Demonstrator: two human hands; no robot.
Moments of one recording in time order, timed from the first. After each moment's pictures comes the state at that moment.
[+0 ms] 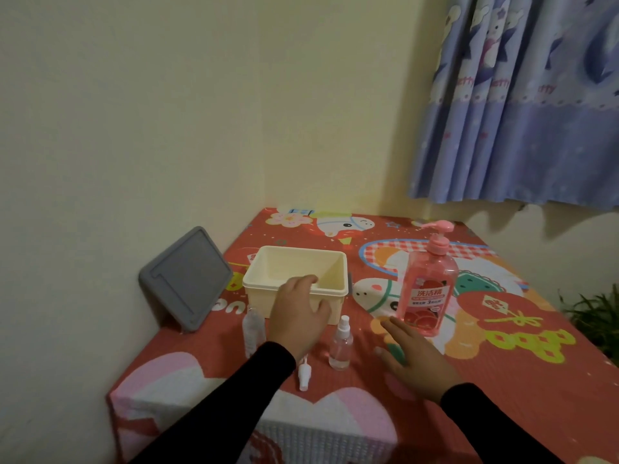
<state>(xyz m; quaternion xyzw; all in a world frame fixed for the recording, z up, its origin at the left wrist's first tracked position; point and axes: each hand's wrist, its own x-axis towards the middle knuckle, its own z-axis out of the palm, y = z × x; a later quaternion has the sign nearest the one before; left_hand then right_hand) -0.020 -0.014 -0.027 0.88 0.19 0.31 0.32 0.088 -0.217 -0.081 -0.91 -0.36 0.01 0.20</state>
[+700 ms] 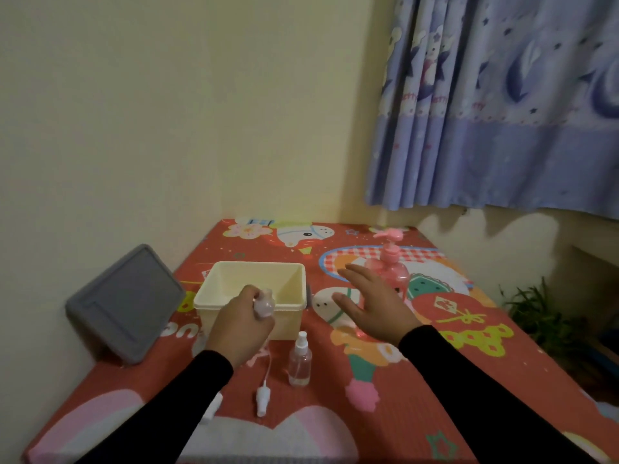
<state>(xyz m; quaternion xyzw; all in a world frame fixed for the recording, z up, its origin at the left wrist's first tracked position) -0.018 0.010 -0.013 0.89 0.19 0.24 0.35 0.114 -0.199 0.008 -0.87 -0.40 -0.12 0.25</state>
